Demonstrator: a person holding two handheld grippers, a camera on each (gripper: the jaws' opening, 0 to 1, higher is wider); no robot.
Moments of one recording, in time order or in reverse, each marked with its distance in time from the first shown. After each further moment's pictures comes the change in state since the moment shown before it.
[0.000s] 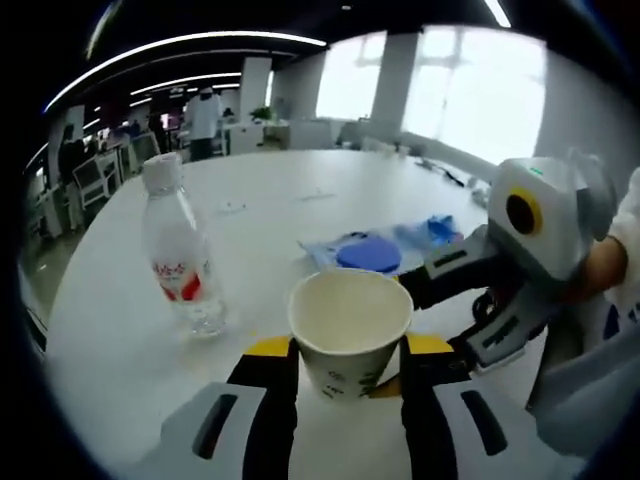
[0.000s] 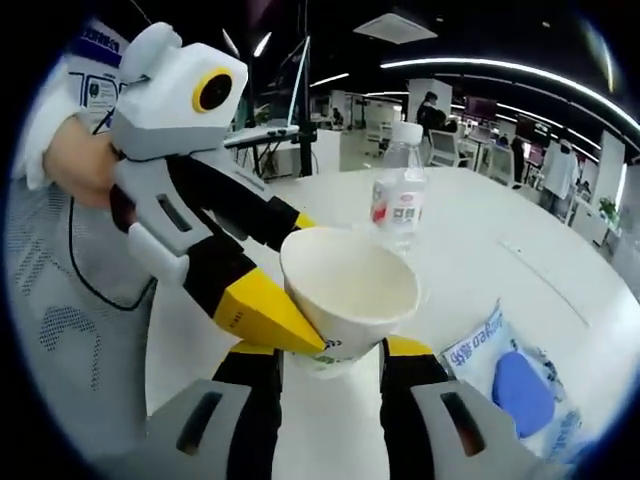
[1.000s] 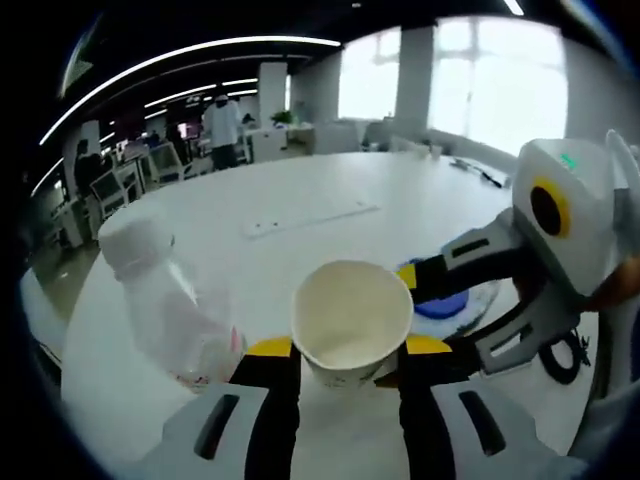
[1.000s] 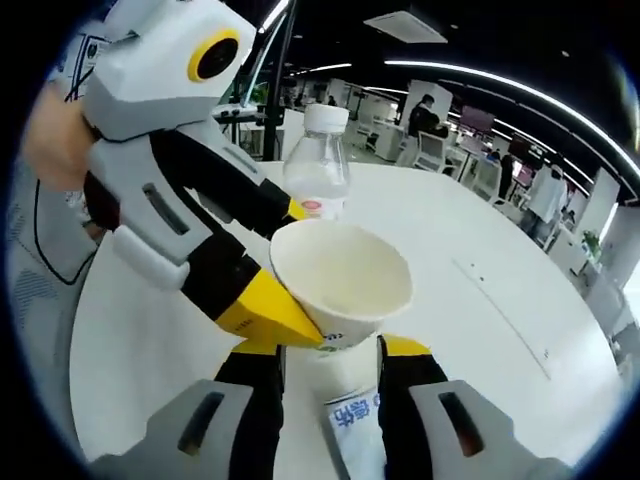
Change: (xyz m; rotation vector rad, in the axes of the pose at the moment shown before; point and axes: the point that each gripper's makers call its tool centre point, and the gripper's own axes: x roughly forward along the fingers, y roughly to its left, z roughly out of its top) left arm 0.063 0.053 0.037 0.014 0.003 0.124; right arm 0.036 -0.088 0.008 -0.128 0.075 -0.093
